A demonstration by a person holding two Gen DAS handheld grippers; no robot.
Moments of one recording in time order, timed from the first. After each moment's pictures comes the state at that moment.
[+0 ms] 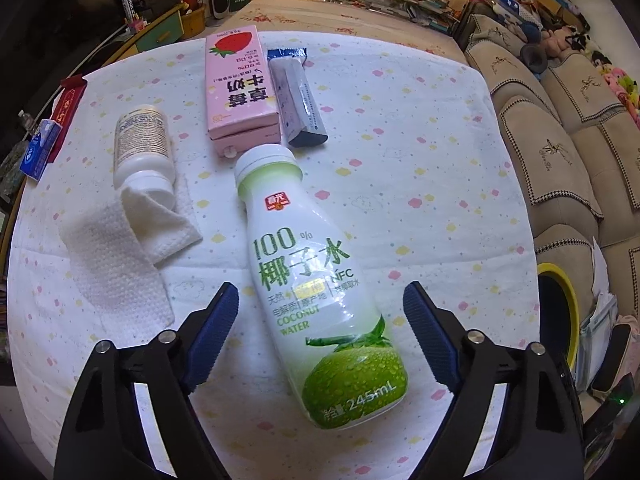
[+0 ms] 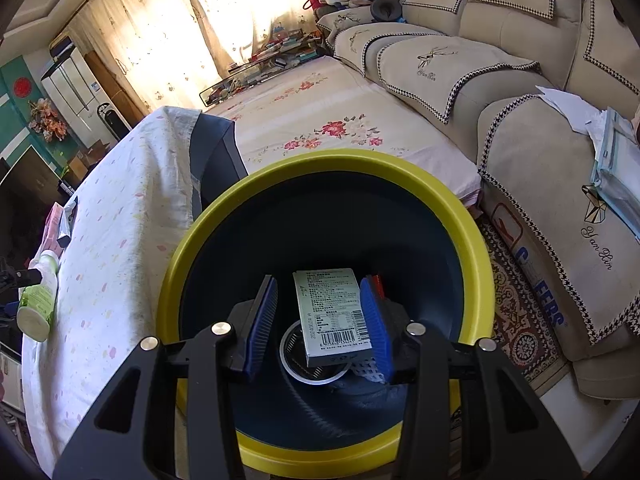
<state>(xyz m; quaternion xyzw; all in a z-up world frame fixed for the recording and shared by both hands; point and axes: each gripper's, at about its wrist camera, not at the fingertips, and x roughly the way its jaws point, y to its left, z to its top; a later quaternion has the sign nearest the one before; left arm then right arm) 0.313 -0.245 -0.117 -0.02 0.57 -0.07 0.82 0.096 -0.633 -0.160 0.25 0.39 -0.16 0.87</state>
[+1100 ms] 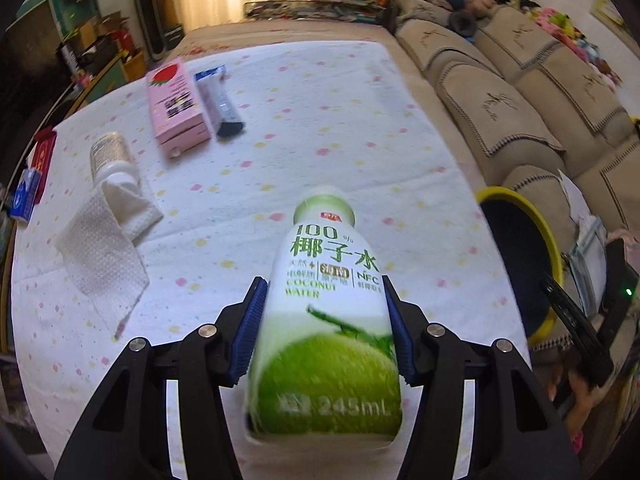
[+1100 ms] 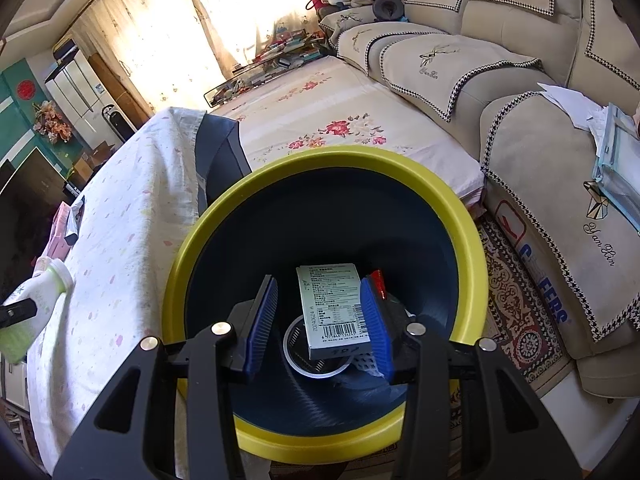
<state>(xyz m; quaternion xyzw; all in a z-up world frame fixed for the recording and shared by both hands) 0.221 -0.271 -0.083 0.06 0.53 -0.18 0.83 0.085 -0.631 -0.158 0.26 0.39 -0.16 0.87</state>
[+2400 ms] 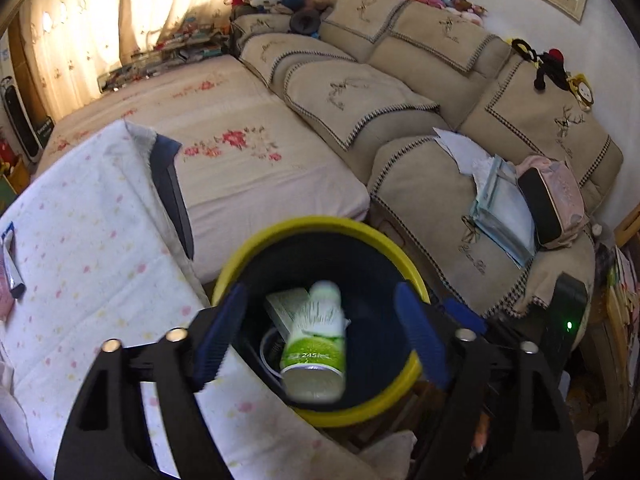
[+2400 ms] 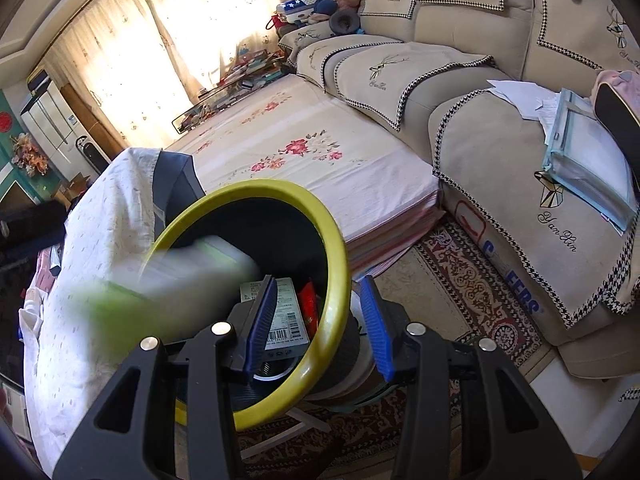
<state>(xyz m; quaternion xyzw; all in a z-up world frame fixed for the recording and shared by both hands) 0.175 -0.504 -0.053 0.12 0.45 -0.39 0.80 0.032 -0.678 -0.145 0.27 0.37 -0.22 0.86</state>
